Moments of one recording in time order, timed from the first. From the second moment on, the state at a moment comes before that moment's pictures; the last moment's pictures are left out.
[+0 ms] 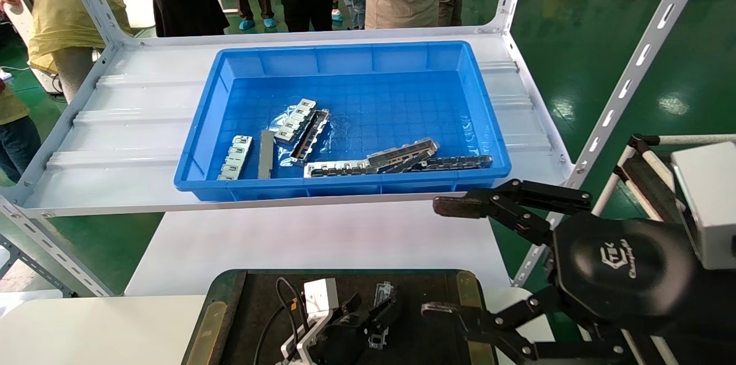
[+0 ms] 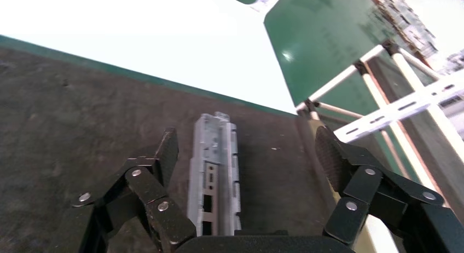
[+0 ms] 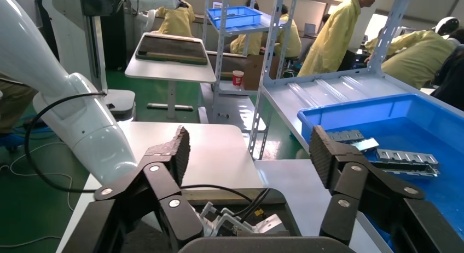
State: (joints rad) left arm -0.84 1.27 1.22 -1.03 1.28 -0.32 -1.16; right arm 1.09 -0.58 -0.36 1.27 -0.68 -1.47 0.15
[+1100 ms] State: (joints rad) left arm -0.90 0.94 1.18 -1.37 1.48 0.07 -1.21; right arm 1.09 -0.58 -0.36 1.27 -0.68 -1.47 0.15
